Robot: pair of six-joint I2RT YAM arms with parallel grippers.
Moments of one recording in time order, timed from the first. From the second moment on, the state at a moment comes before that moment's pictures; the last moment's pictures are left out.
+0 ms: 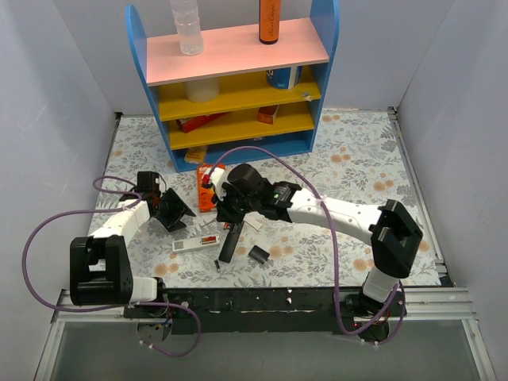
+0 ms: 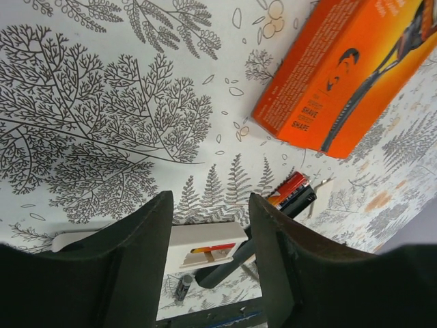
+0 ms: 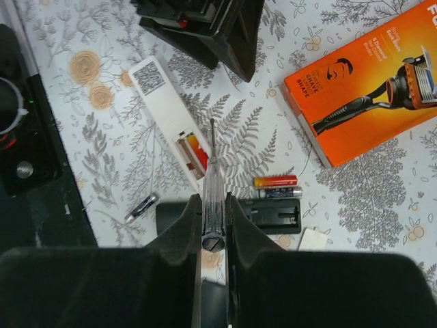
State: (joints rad) left arm 0.02 1.33 0.70 -0.50 0.30 -0.76; right arm 1.08 1.74 1.37 -0.29 -0.20 -0.02
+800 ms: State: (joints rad) left arm 0.02 1.39 0.68 -0.53 0.39 -0.72; right arm 1.08 1.67 1.19 -0.35 -0.29 0.06
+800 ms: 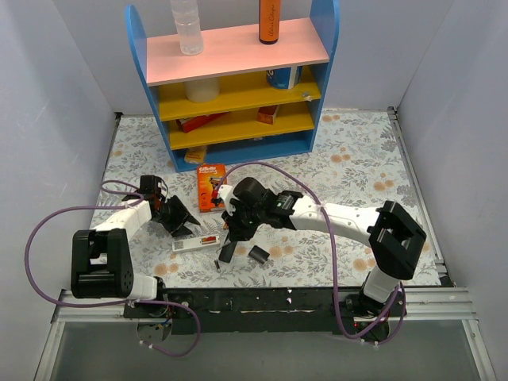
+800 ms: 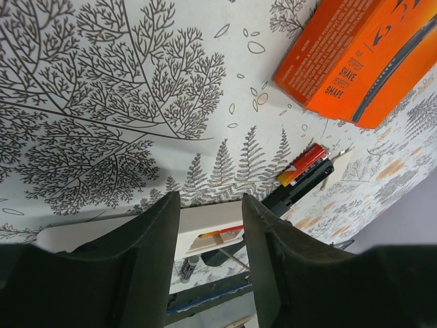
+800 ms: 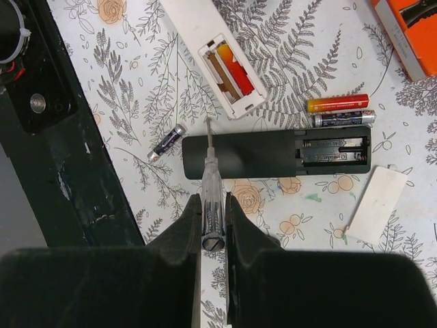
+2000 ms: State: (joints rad) left arm -0.02 1.29 0.57 -0.48 0.52 -0.82; right arm 1.01 1.78 1.35 -0.37 -0.22 0.08
